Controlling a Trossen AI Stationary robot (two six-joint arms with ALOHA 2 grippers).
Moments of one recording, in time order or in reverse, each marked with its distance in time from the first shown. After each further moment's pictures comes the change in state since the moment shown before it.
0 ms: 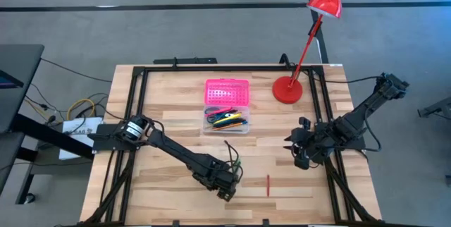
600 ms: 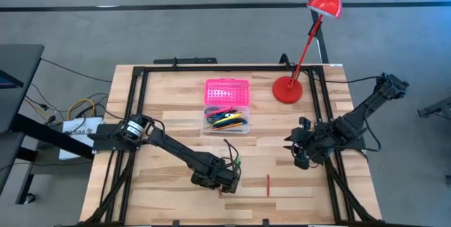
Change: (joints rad) left arm 0.018 -0.001 -0.007 -0.015 -0.027 -0.308; right arm 0.000 0.000 0.000 -0.003 0.001 -0.001
